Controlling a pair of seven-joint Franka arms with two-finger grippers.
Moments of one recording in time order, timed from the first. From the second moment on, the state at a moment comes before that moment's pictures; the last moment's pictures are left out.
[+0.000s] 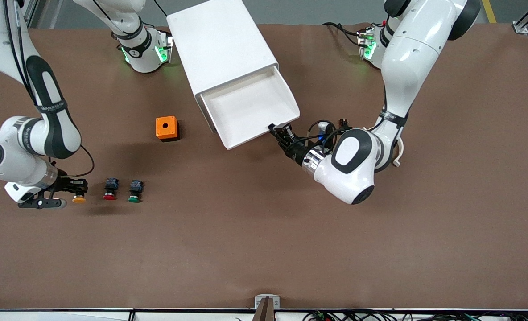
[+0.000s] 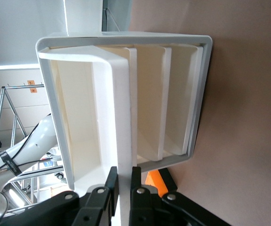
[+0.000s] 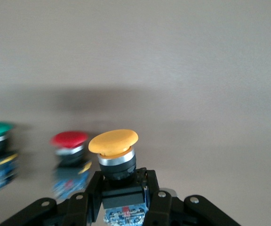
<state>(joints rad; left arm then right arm) -0.37 0.79 -0.13 -1.31 -0.98 1.51 -2.44 -0.16 0.42 -0.02 -1.89 -0.06 2.27 -0.17</state>
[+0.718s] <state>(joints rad) -0.31 0.78 -0.10 -1.25 -0.97 1.52 -2.38 0.30 0.22 0.00 -1.53 -0.05 1.55 0.62</state>
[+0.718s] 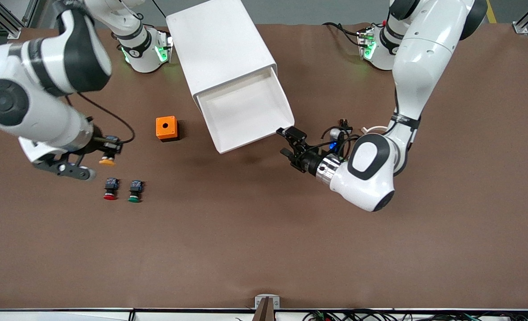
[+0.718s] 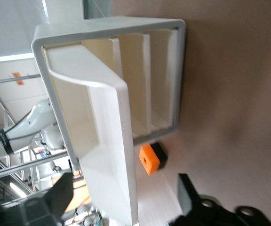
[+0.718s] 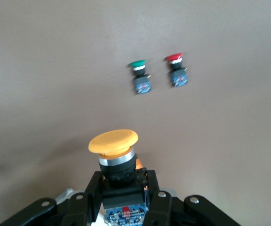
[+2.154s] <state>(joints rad) -0.36 0.54 0.01 -1.26 -0.21 1.55 -0.90 0.76 0.38 -0.03 -1.53 0.18 1.81 1.76</state>
